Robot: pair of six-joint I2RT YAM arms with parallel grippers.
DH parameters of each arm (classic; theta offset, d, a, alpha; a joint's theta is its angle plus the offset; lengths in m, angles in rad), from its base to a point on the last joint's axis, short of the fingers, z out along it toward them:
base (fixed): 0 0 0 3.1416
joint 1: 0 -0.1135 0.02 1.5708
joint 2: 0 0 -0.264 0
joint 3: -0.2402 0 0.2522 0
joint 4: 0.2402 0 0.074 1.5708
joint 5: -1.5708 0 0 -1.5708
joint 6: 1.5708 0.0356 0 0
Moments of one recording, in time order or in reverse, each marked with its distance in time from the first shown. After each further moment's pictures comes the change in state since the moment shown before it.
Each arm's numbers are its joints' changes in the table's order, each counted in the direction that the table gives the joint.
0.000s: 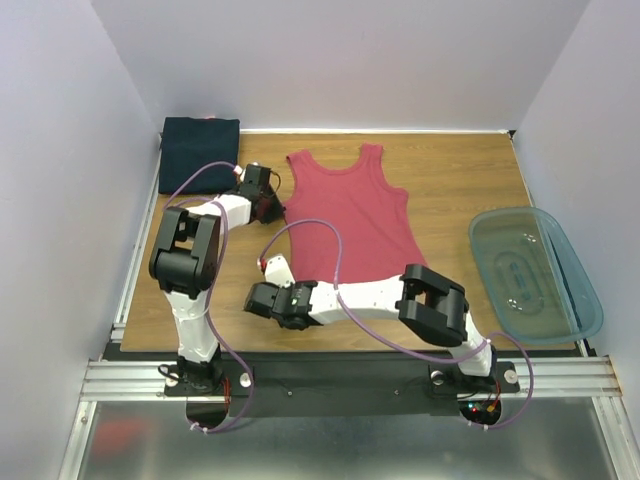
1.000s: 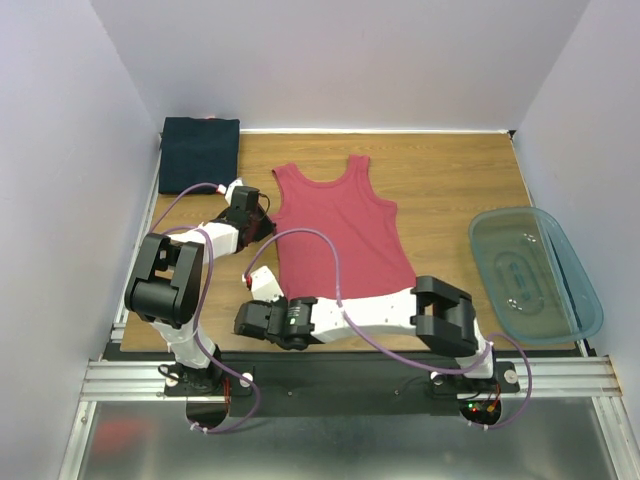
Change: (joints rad) left arm 0.000 -0.282 0.382 -0.193 0.075 -0.081; right arm -0.127 -0.092 -0.026 0.024 -0.033 -0.034
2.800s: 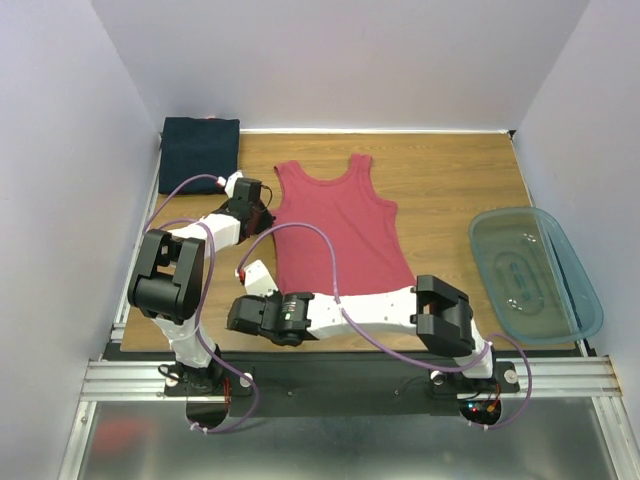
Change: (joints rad) left arm 0.000 0.030 -0.087 0.087 0.071 0.021; right arm 0.004 0.059 -0.106 0.059 -0.039 -0.027
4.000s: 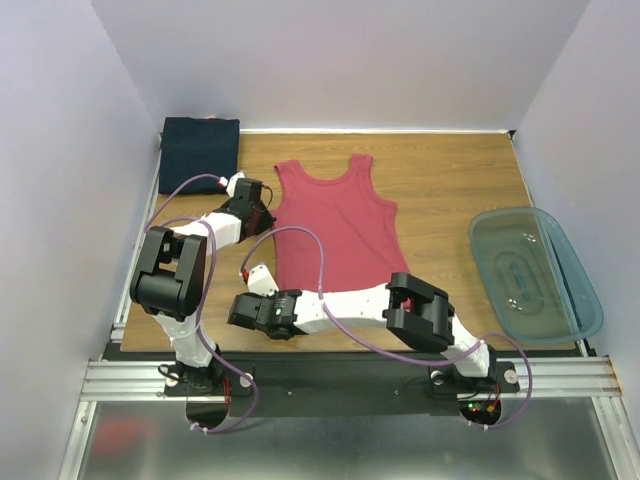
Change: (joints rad) left arm 0.000 0.021 -0.022 0.011 -0.013 0.022; right arm 0.052 0.125 -0.018 -0.020 0.051 0.029
